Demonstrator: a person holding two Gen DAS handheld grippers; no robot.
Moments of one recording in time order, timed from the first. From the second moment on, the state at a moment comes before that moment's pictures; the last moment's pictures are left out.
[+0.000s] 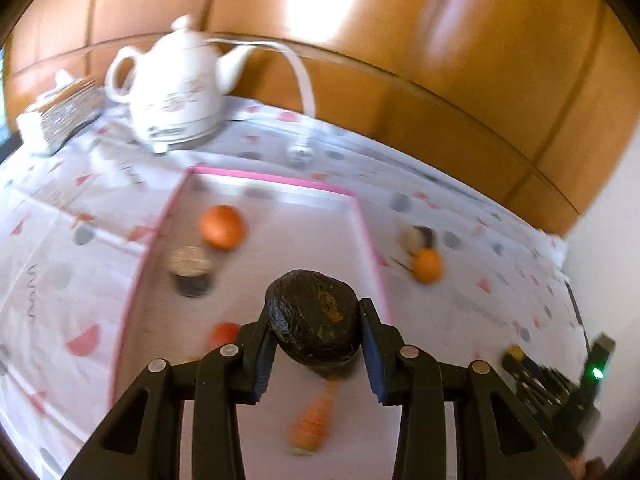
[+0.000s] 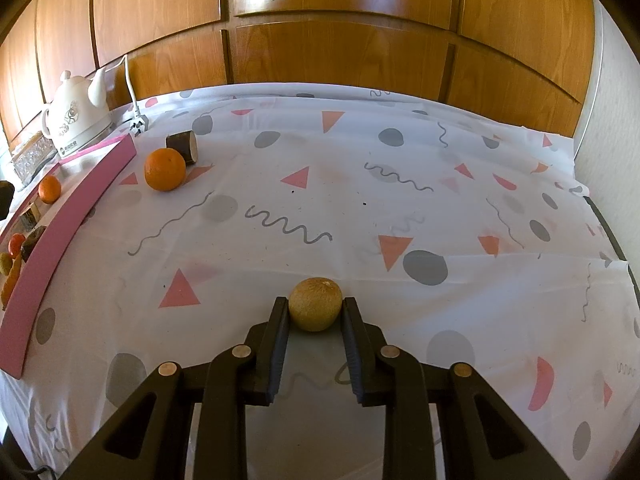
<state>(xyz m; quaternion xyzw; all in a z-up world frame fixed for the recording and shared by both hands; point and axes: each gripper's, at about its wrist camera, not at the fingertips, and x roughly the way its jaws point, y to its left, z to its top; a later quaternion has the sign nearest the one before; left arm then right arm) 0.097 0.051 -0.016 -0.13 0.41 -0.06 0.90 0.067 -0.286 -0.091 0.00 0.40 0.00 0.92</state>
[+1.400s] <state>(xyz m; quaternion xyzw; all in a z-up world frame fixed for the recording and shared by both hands) 0.064 0.063 -0.025 -0.07 0.40 0.04 0.91 0.061 -0.162 -0.039 0.03 0.40 0.21 0.89</state>
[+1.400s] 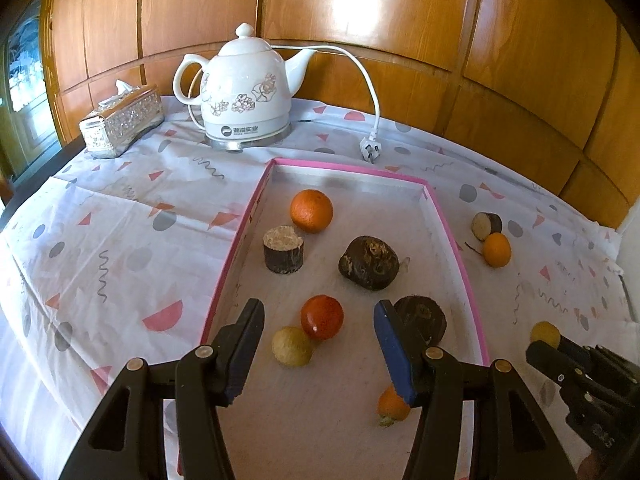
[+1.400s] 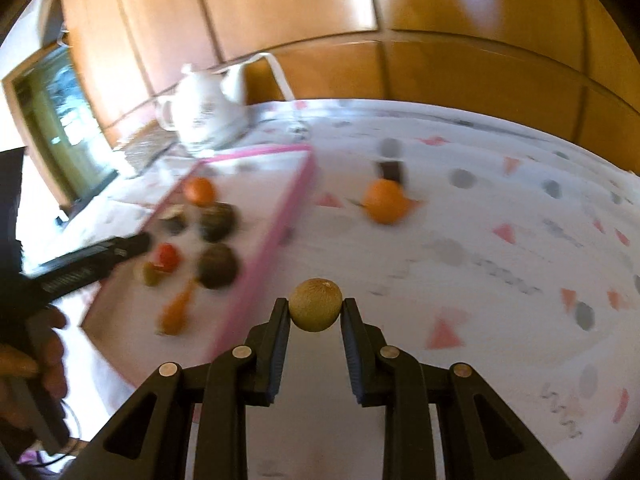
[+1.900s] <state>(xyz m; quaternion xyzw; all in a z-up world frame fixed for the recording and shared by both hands) 0.056 0.080 -0.029 -0.07 0.40 0.05 0.91 0.063 -0.088 -0.036 0.00 0.41 0.28 0.87</state>
